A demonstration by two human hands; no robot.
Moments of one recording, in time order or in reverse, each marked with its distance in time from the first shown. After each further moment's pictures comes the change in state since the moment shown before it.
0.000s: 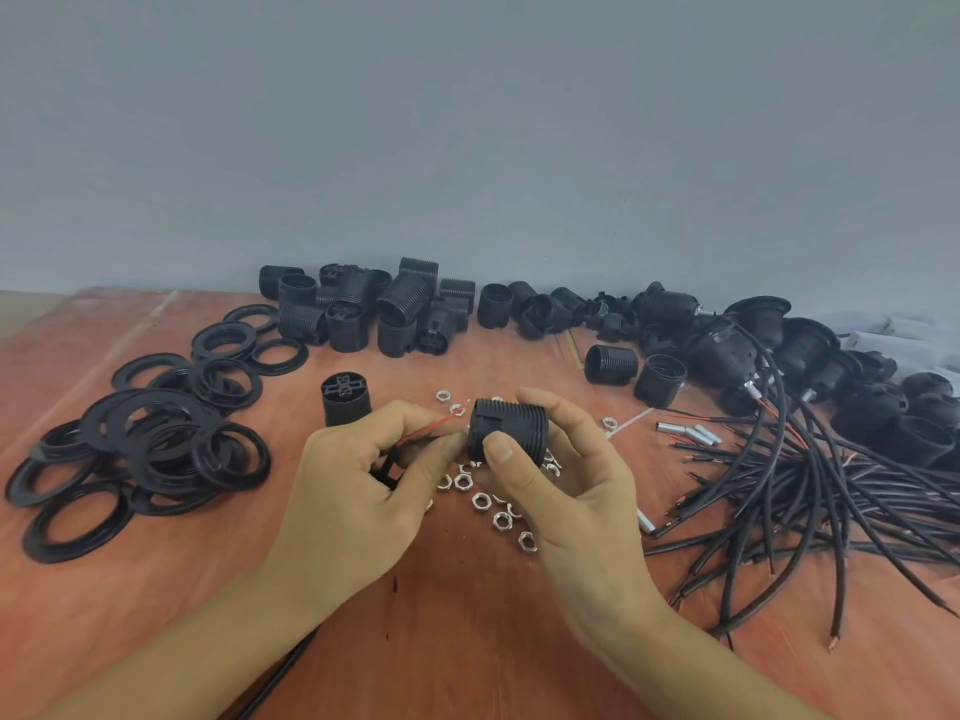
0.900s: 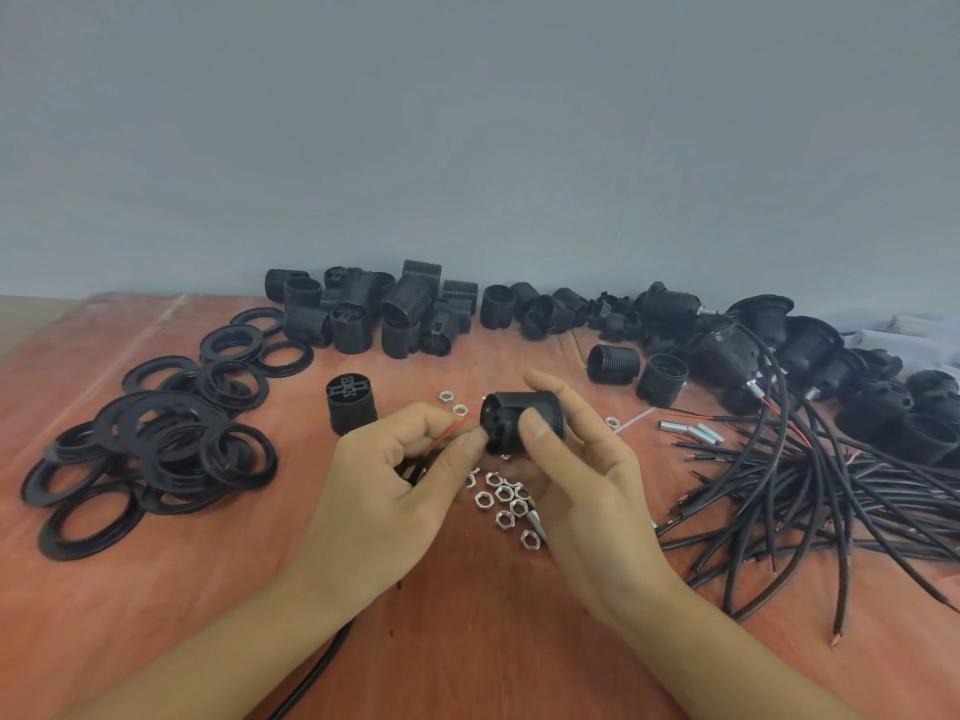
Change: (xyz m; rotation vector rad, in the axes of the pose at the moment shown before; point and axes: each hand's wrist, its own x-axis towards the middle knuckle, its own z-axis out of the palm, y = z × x) left_hand -0.002 0.011 0.009 -0.150 -0.067 -0.177; right_hand 0.011 -0.005 -0.008 0.120 -0.063 0.055
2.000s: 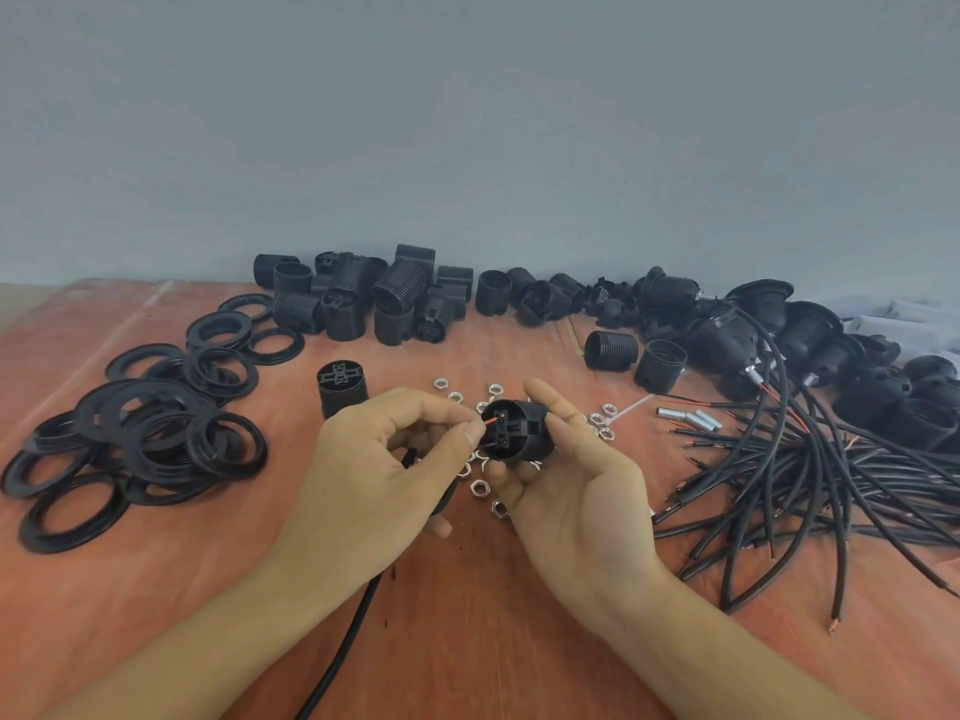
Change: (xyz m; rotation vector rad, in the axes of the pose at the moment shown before) left_hand 0.001 -0.004 -0.001 -0.041 0.012 -0.157; right_hand 0.000 0.010 -0.002 0.358 0.093 0.249
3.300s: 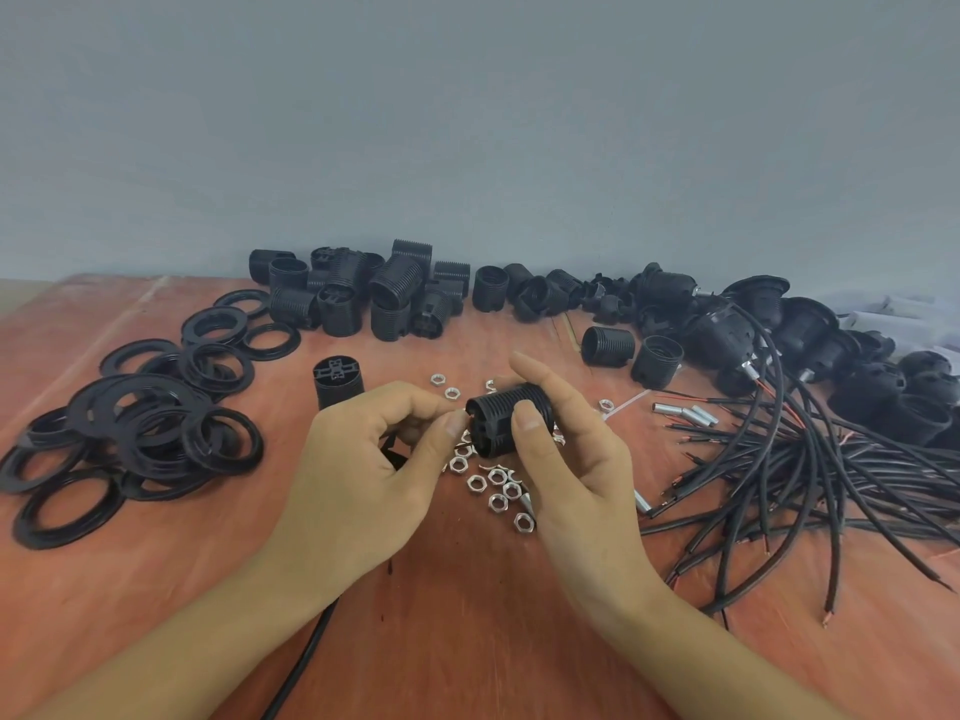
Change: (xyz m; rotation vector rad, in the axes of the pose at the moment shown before) left_hand 0.003 -0.001 -0.004 0.209 0.044 0.214; right_hand -0.008 0.004 0.000 -0.658 -0.079 -0.439
